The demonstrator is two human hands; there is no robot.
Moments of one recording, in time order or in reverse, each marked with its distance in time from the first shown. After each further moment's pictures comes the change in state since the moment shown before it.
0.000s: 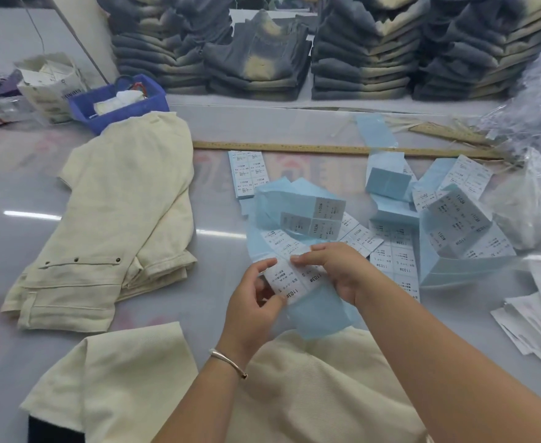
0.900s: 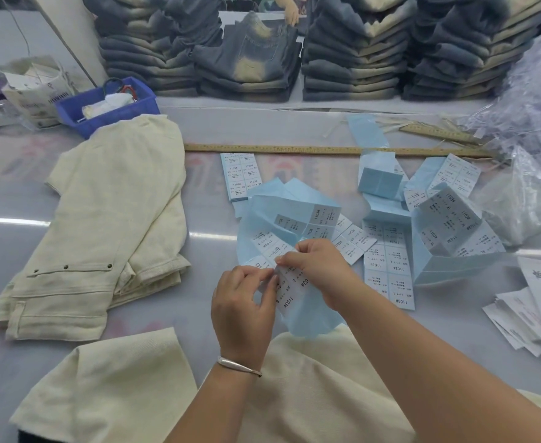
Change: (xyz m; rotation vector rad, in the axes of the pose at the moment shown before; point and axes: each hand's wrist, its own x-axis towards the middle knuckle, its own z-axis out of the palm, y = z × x) left_hand 0.001 0.007 0.010 0.693 0.476 0.527; right_hand -0.010 0.000 0.026 -0.225 0.188 -0.215
